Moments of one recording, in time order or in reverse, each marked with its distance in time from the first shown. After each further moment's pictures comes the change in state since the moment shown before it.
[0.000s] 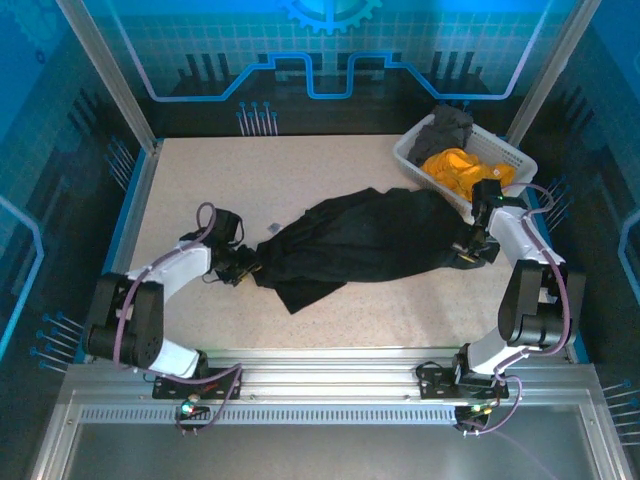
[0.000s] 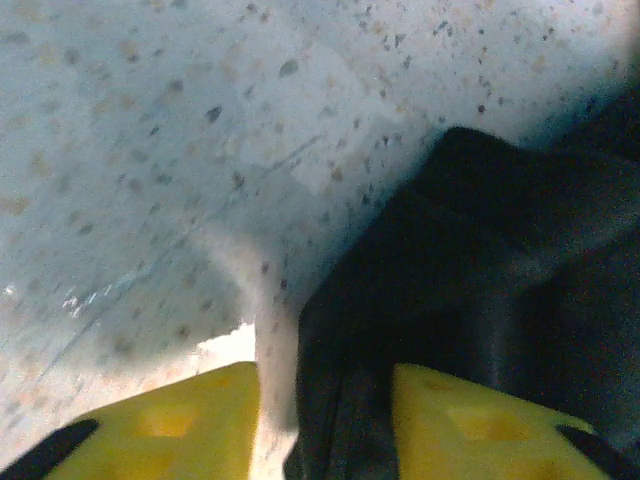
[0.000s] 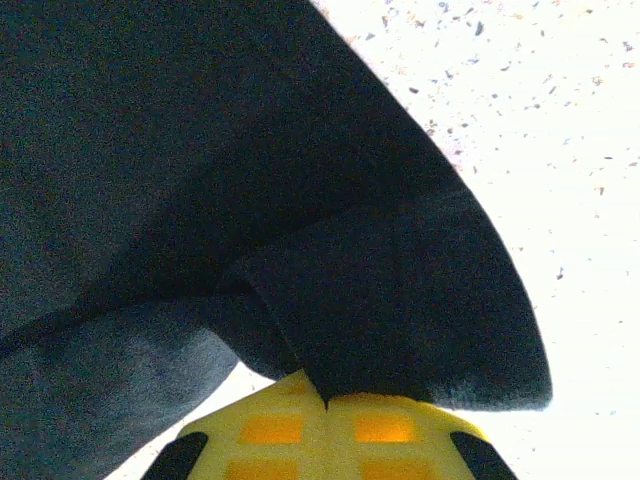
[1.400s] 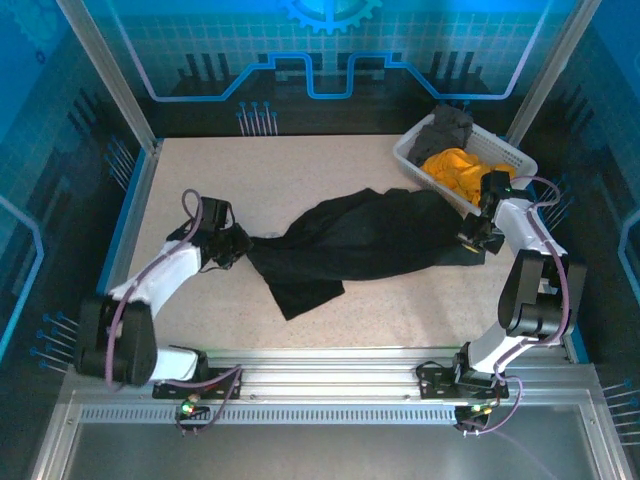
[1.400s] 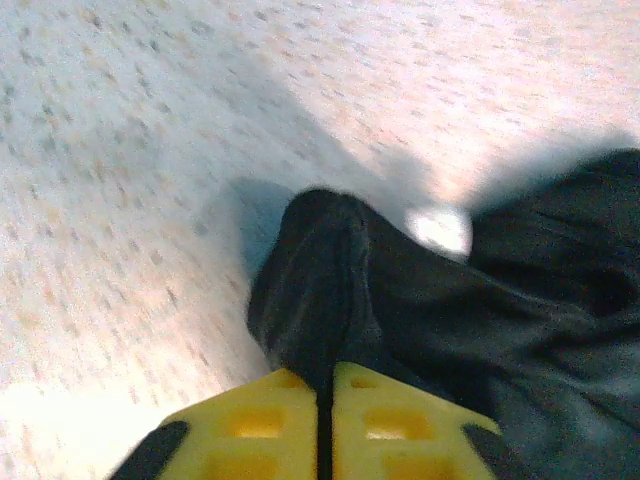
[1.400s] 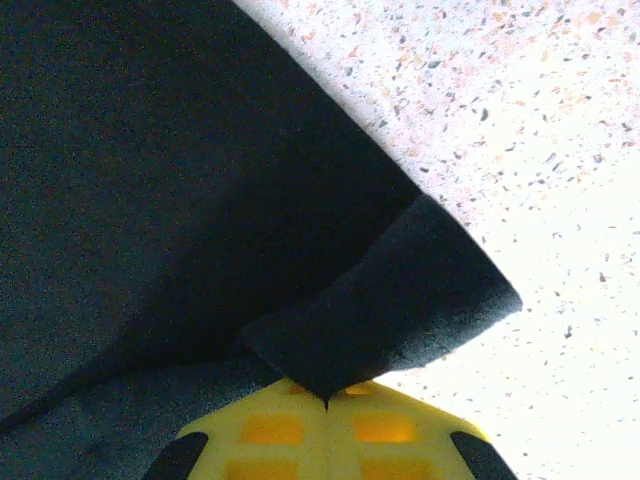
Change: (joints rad) left arm 0.055 -0.101 0.044 0.064 -0.043 -0.008; right arm -0.047 0.061 0.082 0.018 -0.035 -0.023
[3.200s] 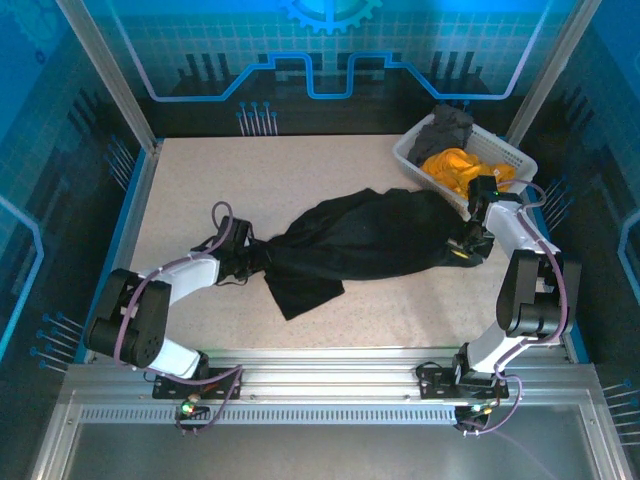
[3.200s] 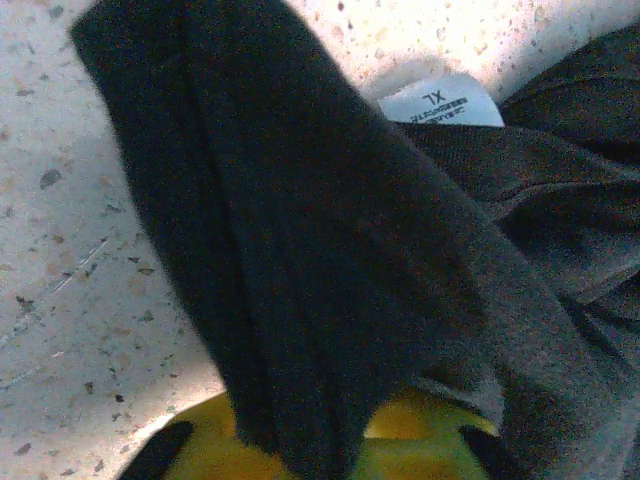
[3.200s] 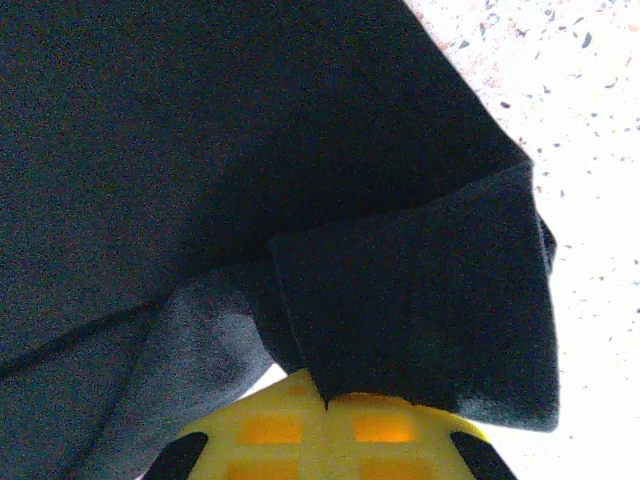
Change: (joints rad) left arm -0.137 0.060 -0.153 0.254 0.000 0.082; right arm 0.062 0.000 -0.043 0.000 -0.028 0.001
